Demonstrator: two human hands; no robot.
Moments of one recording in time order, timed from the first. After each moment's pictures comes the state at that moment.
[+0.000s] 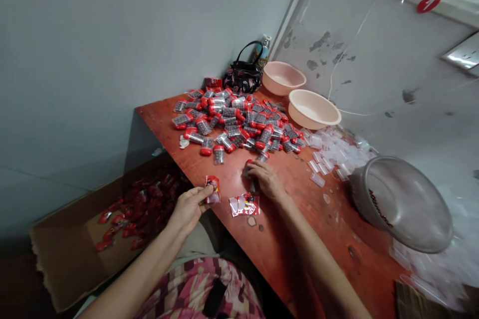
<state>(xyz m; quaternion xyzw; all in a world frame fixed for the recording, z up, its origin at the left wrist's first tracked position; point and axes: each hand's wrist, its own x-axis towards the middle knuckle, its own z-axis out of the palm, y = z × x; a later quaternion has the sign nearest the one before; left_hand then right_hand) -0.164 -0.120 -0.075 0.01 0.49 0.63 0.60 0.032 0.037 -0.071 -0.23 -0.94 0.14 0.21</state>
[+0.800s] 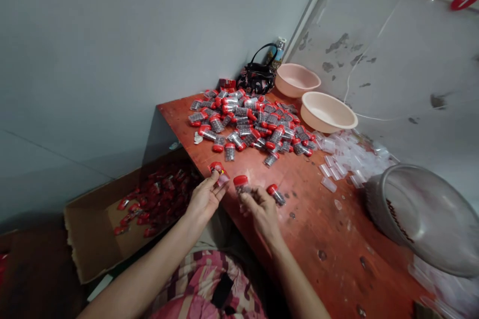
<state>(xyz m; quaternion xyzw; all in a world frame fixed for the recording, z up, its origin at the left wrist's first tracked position) -0.153 -0.108 -0.070 -0.15 0.36 0.74 0.55 -0.003 -0.078 -0.050 -0.44 -0.62 0.57 0.30</state>
